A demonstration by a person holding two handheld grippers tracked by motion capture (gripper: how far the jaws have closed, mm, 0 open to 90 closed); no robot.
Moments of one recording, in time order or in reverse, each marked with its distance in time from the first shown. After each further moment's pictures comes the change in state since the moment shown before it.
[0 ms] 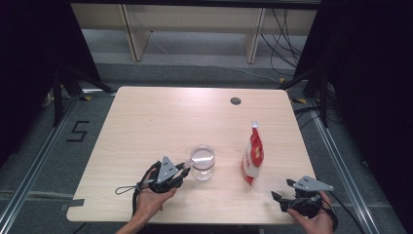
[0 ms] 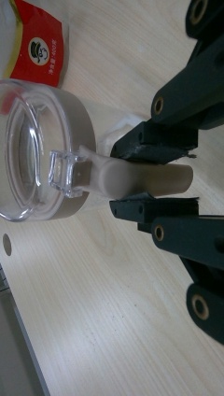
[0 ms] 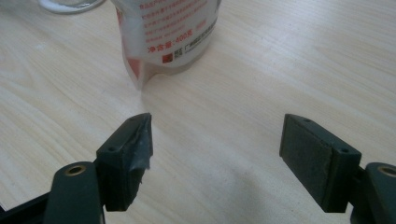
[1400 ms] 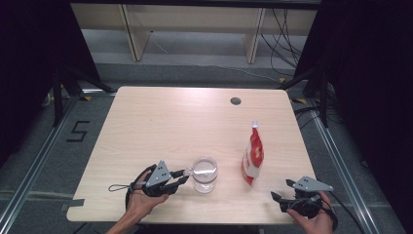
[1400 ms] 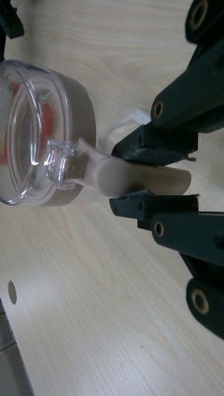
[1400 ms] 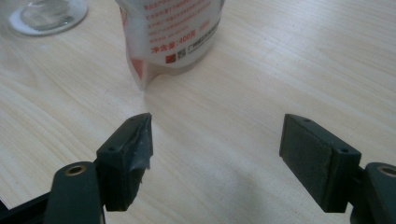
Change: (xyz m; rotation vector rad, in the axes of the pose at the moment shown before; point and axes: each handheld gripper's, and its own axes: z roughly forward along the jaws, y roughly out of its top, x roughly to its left) left arm 0.006 -0.012 -0.014 -0.025 -0.208 0.034; right arm 0.002 0.000 0.000 0.005 0.020 0.012
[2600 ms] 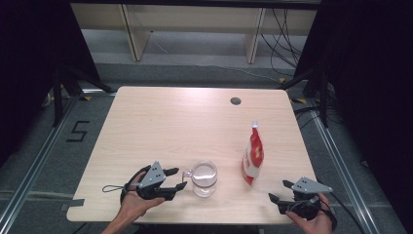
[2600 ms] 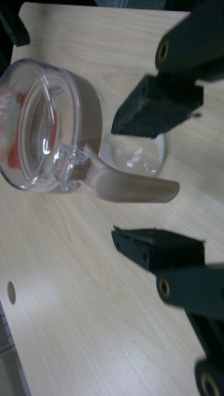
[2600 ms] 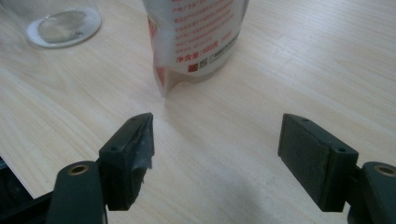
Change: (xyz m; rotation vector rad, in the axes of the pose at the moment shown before) left arm 0.001 0.003 -0.018 -0.002 0.001 -0.065; right arm 0.006 0.003 -0.002 -0.021 0.048 -0.032
